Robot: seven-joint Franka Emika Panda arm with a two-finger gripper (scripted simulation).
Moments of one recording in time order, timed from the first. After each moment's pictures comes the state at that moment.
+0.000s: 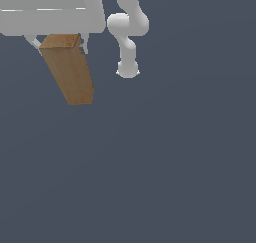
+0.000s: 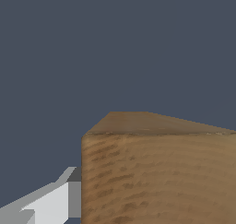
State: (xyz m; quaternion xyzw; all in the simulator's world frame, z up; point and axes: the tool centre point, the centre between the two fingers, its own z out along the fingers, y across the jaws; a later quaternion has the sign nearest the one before) arm 0.003 -0.145 0.464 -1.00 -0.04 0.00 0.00
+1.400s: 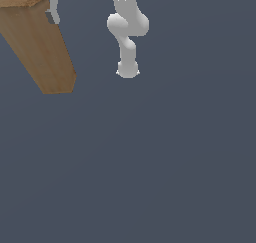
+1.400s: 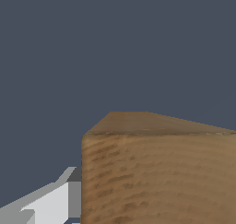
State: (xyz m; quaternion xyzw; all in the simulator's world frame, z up) arm 0.030 -0.175 0.532 -1.00 -0.04 0.01 0.00
